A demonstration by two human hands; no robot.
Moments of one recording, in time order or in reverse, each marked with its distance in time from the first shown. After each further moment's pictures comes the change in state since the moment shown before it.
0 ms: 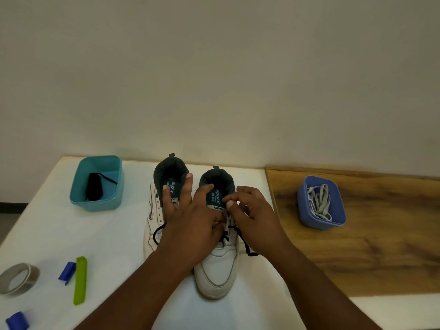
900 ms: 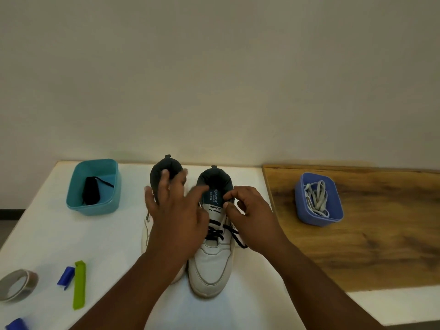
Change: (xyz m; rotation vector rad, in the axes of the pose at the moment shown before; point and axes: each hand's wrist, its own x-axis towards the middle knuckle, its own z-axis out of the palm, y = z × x) left_hand -0.001 -0.008 -0.008 -0.216 0.145 -0.181; right_hand 0.002 0.002 0.001 -0.026 0.032 0.025
